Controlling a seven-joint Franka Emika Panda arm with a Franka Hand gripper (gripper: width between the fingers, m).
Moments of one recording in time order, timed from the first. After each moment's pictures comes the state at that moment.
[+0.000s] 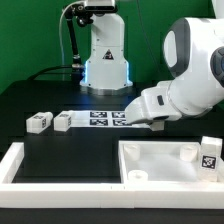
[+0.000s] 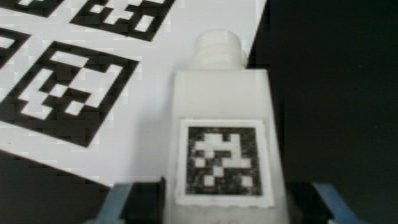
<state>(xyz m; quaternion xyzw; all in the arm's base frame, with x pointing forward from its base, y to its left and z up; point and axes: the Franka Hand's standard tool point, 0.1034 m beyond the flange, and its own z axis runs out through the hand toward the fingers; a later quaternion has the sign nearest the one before) 0.385 0.090 0.007 0.90 0.12 -0.42 0.05</state>
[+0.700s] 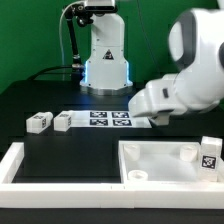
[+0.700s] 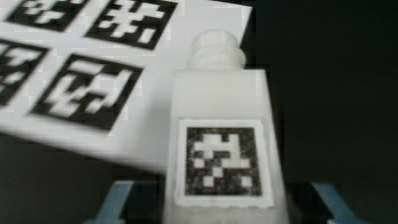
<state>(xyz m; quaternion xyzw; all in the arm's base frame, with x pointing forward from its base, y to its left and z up) 0.431 0.094 0.050 0.91 0.10 -0.41 0.05</state>
